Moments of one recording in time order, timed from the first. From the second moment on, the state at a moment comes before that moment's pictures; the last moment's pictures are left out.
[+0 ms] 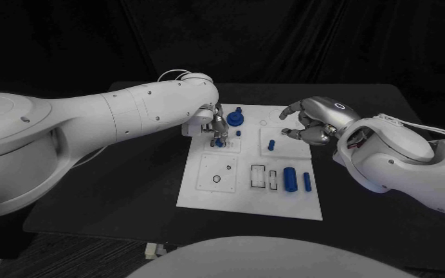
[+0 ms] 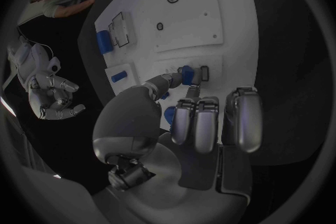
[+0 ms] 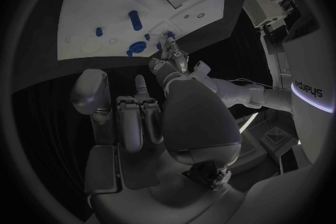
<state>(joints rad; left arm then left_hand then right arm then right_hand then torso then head) 1.32 -0.39 -0.21 1.10 -0.91 0.37 -0.70 1.03 0.00 0.58 -0.08 0.54 1.03 0.15 0.25 0.43 1.47 -0.02 1.49 1.31 1.47 -0.09 1.57 1.31 0.05 1.47 0.02 1.36 1.31 1.26 -1.00 -0.21 1.84 -1.55 -0.44 -0.33 1.33 -0.05 0.23 0.03 0.34 0.76 0.13 0.19 0.32 1.47 0.04 1.57 1.31 1.47 -0.04 1.57 1.31 0.09 1.43 0.07 0.97 1.31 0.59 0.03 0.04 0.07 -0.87</state>
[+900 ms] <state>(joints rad) 1.32 -0.39 -0.21 1.10 -0.90 0.37 -0.70 1.03 0.01 0.55 -0.06 0.49 1.04 0.14 0.22 0.42 1.47 -0.02 1.49 1.31 1.47 -0.09 1.57 1.31 0.05 1.46 0.02 1.35 1.31 1.25 -1.00 -0.21 1.83 -1.54 -0.43 -0.33 1.33 -0.05 0.23 0.03 0.34 0.76 0.13 0.19 0.32 1.47 0.04 1.57 1.31 1.47 -0.04 1.57 1.31 0.09 1.43 0.07 0.97 1.31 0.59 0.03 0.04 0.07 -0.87</state>
